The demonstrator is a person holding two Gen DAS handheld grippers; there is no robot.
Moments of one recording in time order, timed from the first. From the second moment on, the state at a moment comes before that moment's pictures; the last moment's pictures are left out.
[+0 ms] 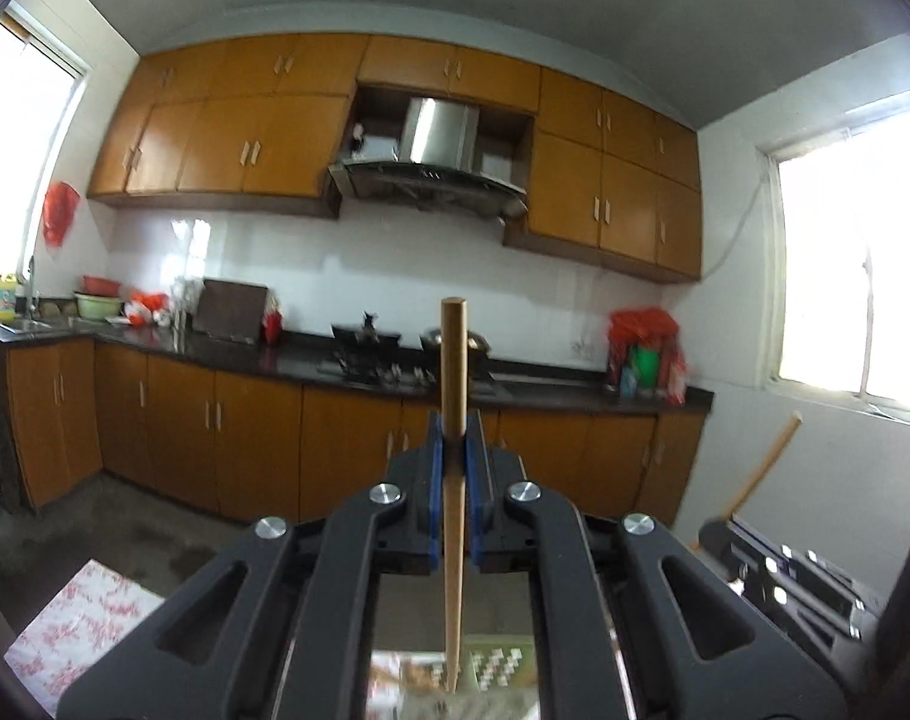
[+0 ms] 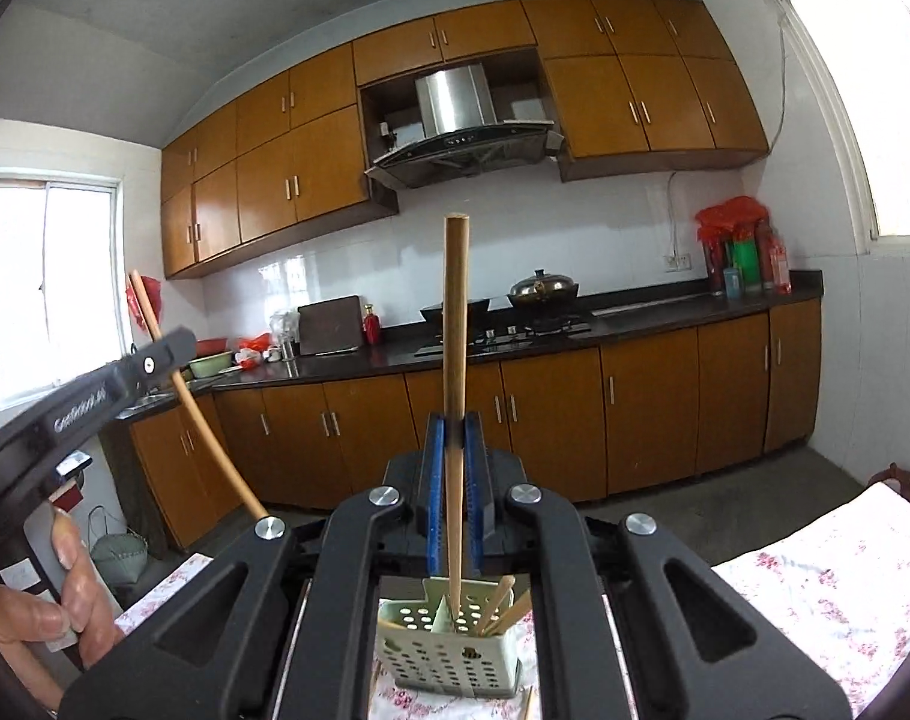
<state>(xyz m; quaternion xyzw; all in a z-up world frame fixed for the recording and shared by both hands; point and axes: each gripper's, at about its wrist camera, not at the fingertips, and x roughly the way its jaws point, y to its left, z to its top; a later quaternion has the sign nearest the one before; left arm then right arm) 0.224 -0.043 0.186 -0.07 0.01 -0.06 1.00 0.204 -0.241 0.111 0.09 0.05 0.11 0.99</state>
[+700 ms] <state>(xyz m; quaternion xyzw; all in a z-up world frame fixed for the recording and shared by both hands) 0.255 -0.026 0.123 -0.09 0.06 -0.06 0.99 0.208 -0.247 0.078 0.09 0.11 0.11 0.98</state>
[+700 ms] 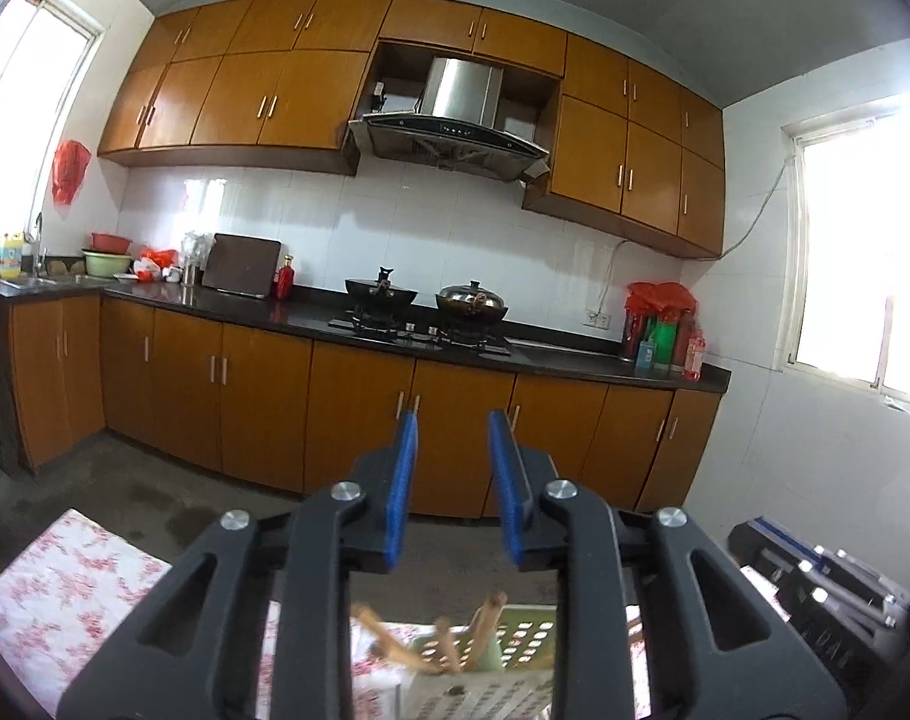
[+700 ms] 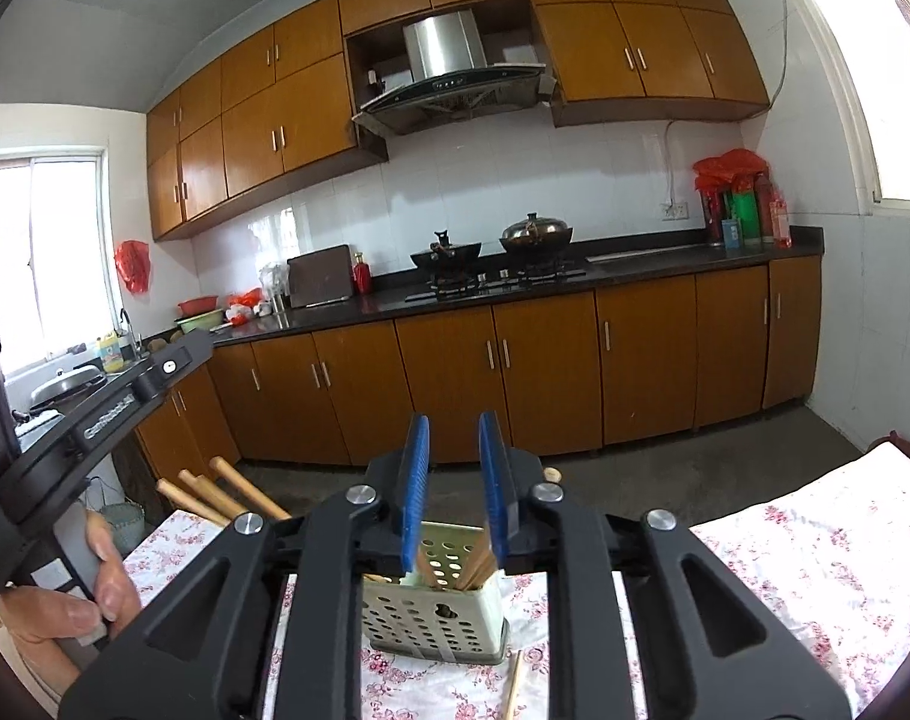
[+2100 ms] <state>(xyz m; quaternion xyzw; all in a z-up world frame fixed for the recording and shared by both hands) 0.203 -0.016 -0.112 -0.02 0.44 -0.04 0.90 0.181 -0.252 -0.125 0.07 0.42 0.06 0.90</state>
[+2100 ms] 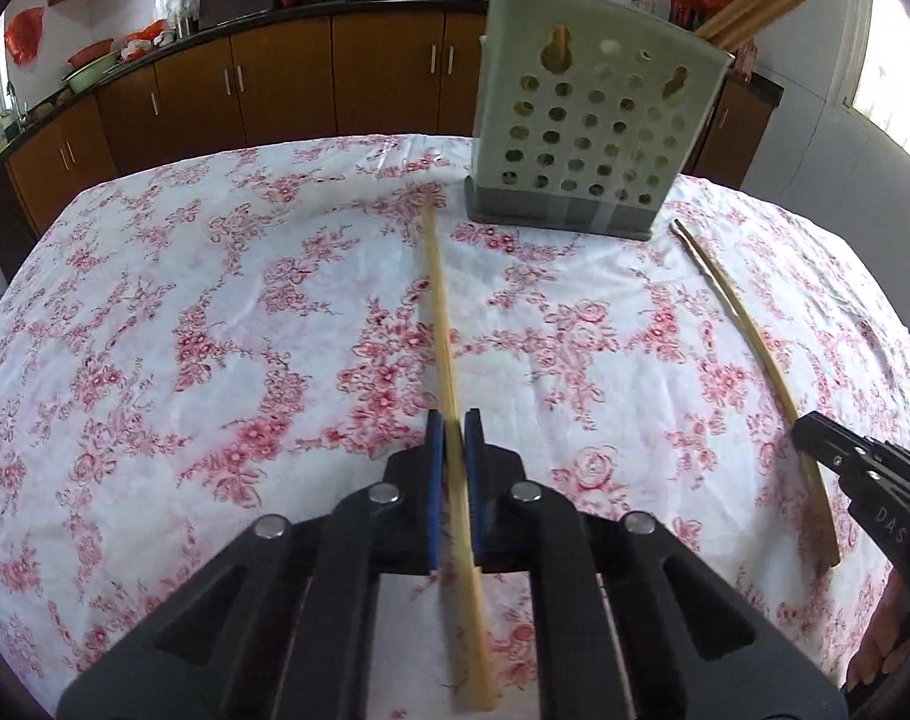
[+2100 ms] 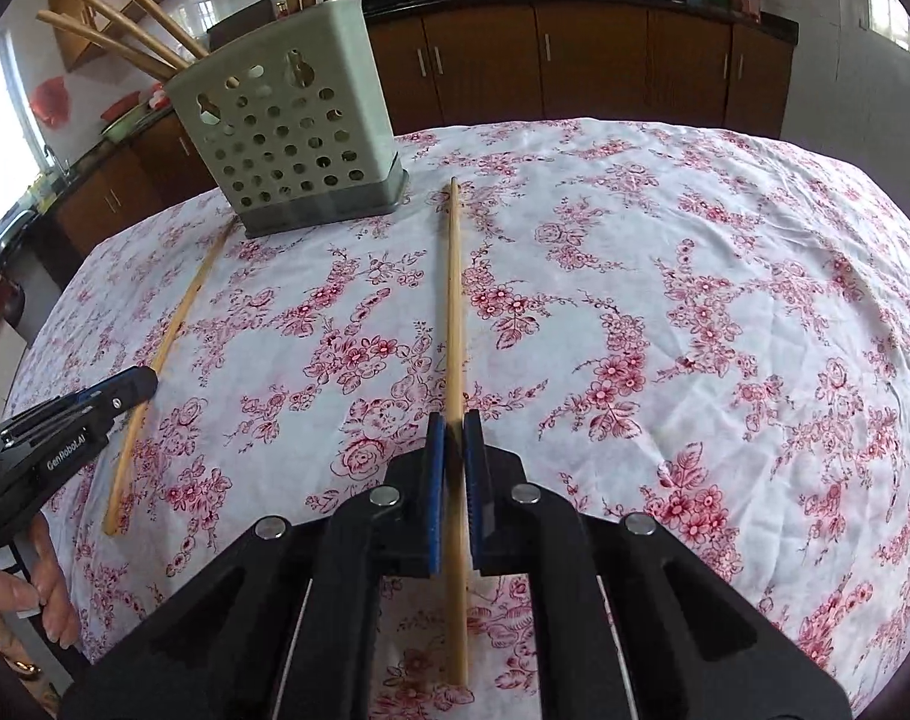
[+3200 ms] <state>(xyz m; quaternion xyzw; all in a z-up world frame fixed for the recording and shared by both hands) 0.229 0.051 -0.117 -0.06 0.43 0.00 0.90 0.213 -0.270 -0.126 0.06 0.41 0.02 0.91</state>
